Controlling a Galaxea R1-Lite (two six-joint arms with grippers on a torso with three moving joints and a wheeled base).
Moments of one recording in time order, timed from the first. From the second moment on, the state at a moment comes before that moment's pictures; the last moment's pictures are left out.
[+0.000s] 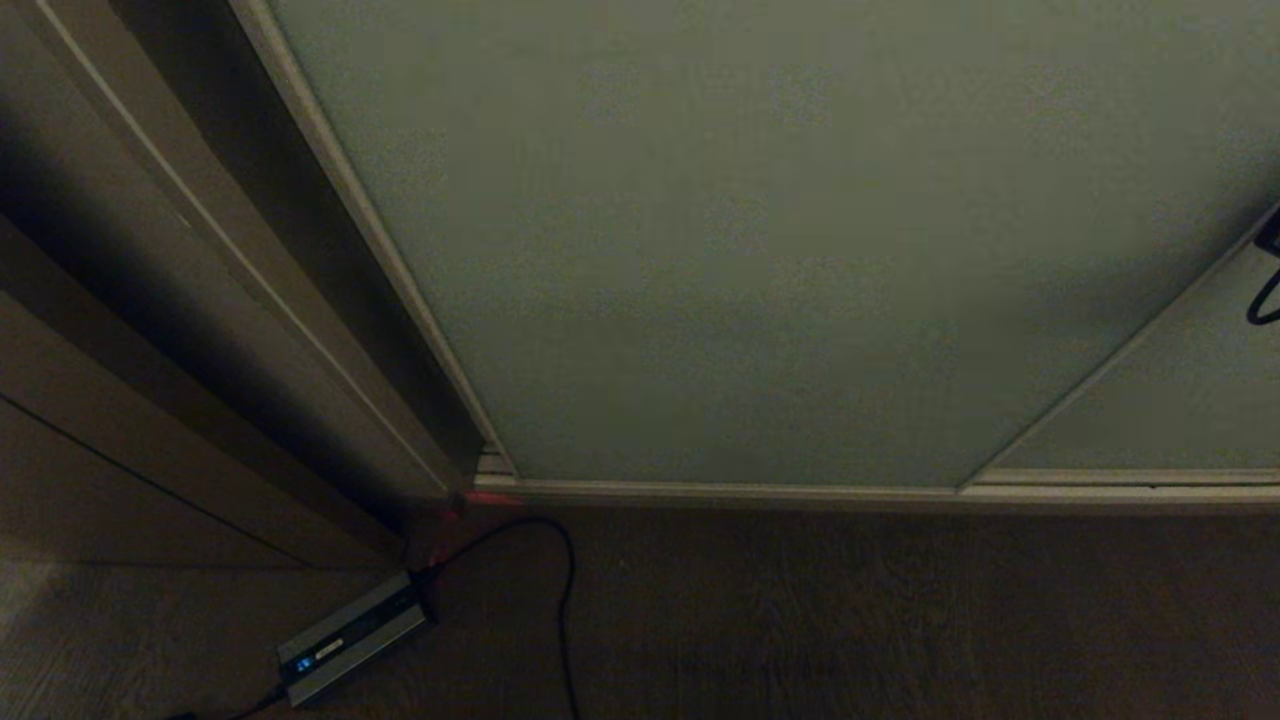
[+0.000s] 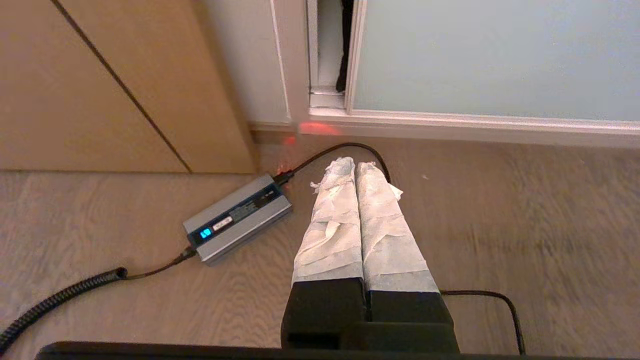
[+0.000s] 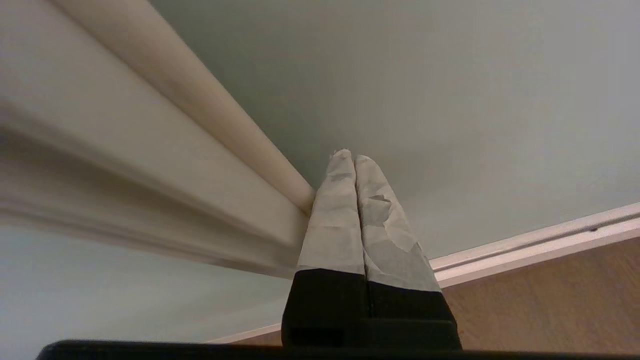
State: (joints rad) left arm -0.03 0.00 0.00 -0.01 0.00 -0.01; right arm -0.47 1.87 -1.57 -0.28 0.36 0.34
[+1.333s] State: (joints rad) left arm -0.03 0.00 0.00 -0.01 0.00 -0.01; right arm -0.44 1.59 -1.07 -0.27 0.36 0.06
